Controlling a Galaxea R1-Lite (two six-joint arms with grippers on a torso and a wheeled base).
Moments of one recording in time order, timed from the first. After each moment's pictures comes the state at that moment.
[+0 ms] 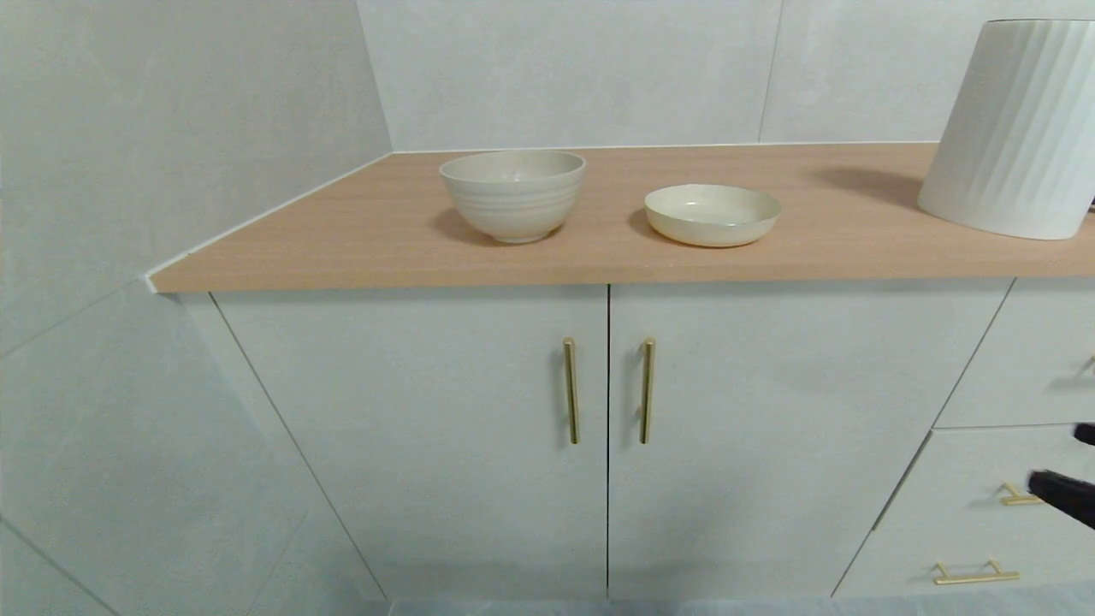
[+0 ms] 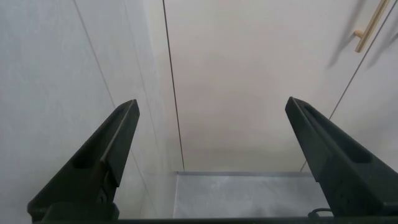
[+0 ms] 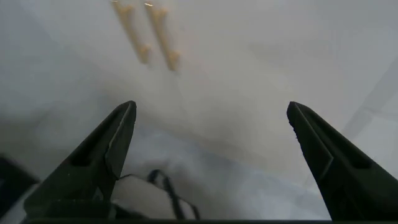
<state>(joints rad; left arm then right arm) 0.00 0.00 0.00 0.00 0.01 0.00 0.22 0.88 -0.57 -0.06 0.31 0.07</state>
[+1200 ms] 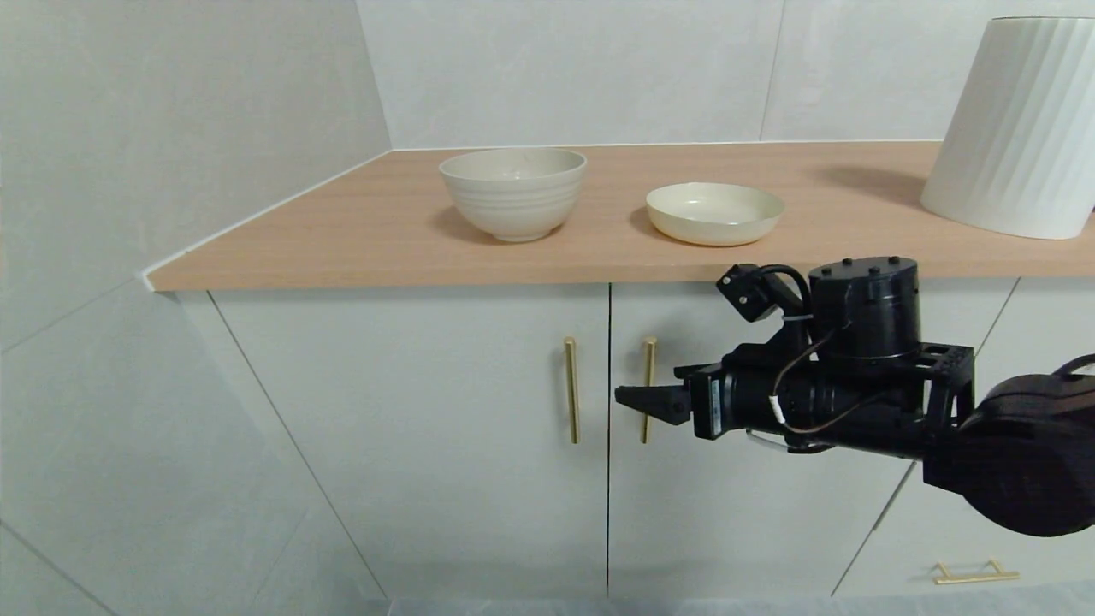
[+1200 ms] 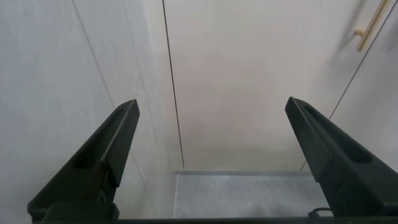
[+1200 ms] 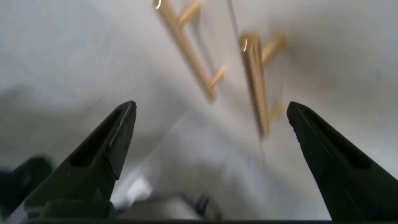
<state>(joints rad) 0.00 0.00 0.00 0.00 0.01 0.00 0.62 1.79 -0.90 -0.58 0.23 0.21</state>
